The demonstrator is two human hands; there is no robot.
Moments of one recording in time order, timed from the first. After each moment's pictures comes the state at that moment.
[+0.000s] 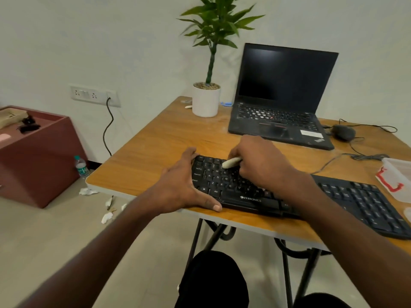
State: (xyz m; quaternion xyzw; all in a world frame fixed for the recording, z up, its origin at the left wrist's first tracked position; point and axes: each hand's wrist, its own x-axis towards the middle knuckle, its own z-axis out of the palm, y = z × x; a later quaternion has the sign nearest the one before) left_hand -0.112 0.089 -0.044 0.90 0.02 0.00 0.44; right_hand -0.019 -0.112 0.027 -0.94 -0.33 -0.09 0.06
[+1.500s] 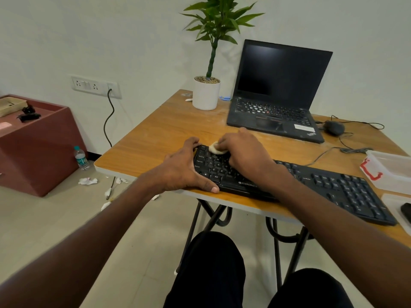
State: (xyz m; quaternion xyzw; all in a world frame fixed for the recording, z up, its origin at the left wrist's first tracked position) left_hand -0.114 0.087 -0.037 0.91 0.02 -0.03 0.42; right_hand -0.024 -0.100 0.000 -0.92 -0.36 -0.13 0.05
